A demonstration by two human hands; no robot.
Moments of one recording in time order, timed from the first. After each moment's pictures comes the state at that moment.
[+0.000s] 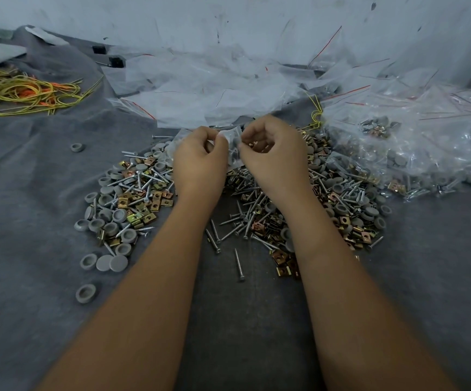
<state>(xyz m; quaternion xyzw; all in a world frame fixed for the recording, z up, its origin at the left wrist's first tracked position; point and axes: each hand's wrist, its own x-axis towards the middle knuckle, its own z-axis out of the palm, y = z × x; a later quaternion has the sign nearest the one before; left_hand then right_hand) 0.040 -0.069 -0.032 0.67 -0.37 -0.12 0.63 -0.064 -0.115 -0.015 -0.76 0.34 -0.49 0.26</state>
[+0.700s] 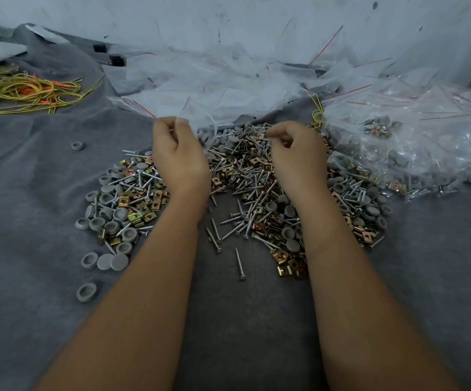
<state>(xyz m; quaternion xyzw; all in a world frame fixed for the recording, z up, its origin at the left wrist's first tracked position) 0.047 -0.072 -0.023 0.58 -0.19 -0.09 0.78 -0.082 -0.130 -0.013 -0.73 0.48 -0.43 0.23</state>
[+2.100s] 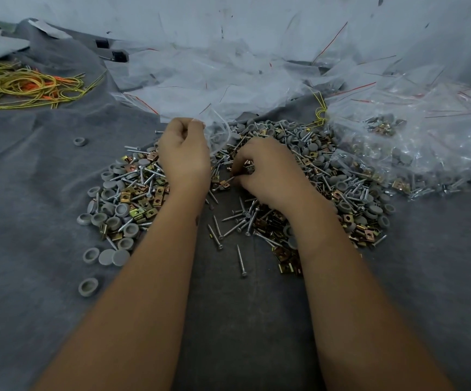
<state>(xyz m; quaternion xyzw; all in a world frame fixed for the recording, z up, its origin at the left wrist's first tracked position) 0.051 -0.071 -0.025 0.60 -0.23 -0.15 0.75 -0.068 -0.112 -0.013 -0.91 0.36 -0.19 0.11</state>
